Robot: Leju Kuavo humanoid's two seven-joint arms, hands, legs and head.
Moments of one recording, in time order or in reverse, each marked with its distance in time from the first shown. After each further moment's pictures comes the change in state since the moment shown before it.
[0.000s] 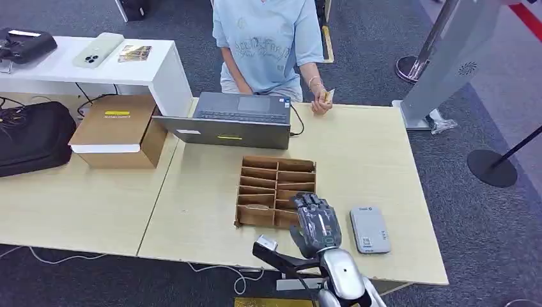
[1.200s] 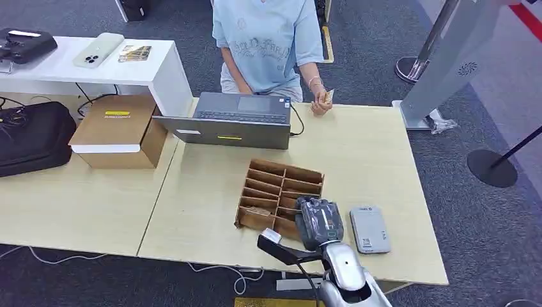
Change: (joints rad) left arm -0.007 -0.021 0.000 0.000 0.003 -0.019 0.003; right arm -0.053 -0.006 -0.026 0.096 -0.018 -0.053 -0.003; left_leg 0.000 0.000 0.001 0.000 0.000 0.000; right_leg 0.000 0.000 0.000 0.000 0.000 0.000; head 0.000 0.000
